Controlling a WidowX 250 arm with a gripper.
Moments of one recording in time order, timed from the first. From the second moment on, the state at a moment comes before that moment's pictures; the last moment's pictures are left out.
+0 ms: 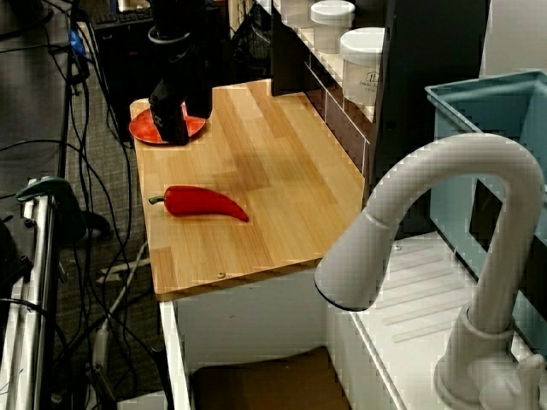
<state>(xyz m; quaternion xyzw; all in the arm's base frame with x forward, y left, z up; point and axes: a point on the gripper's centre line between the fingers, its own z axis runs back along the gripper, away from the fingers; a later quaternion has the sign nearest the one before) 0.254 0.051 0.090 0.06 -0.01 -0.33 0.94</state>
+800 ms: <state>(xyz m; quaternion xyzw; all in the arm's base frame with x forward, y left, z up) 0.259 0.011 0.073 0.05 -0.01 -0.22 0.97</state>
